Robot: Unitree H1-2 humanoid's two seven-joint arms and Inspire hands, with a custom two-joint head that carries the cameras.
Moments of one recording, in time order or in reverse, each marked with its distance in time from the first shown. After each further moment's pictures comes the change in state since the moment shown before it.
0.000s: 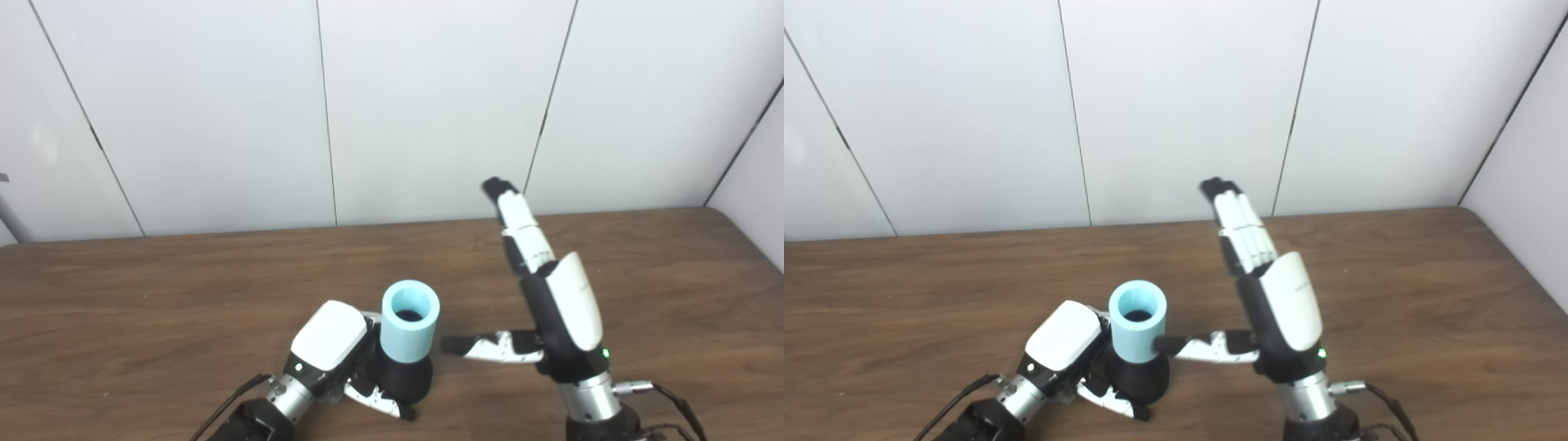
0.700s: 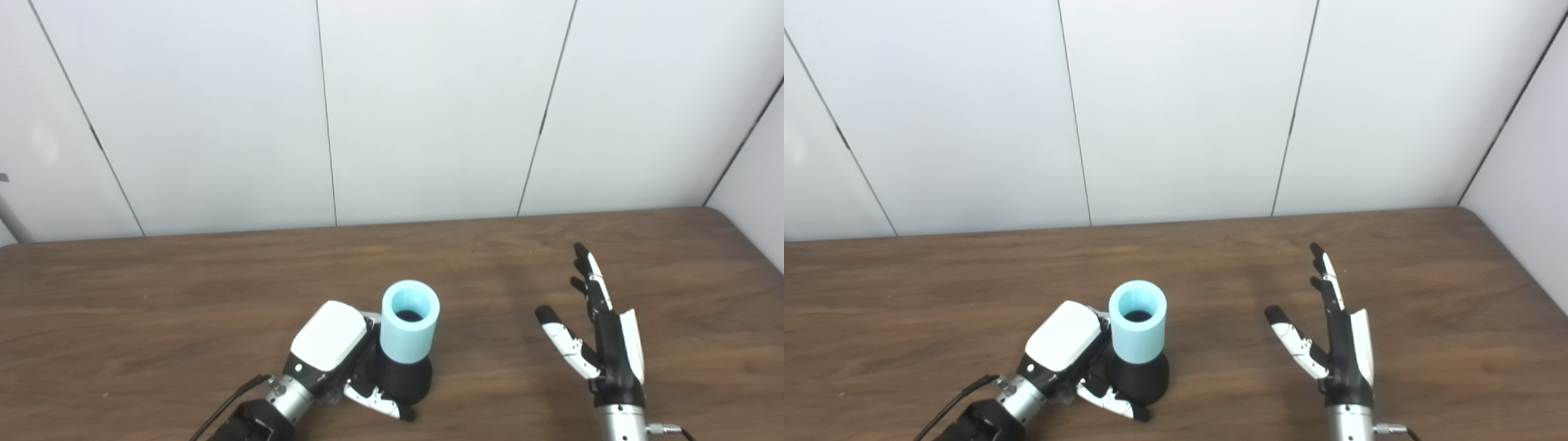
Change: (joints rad) left arm 0.001 0.002 0.000 -0.001 -0.001 0.000 -0.001; right arm 0.033 -0.010 -0.145 0.335 0.311 -0.015 -0.071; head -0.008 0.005
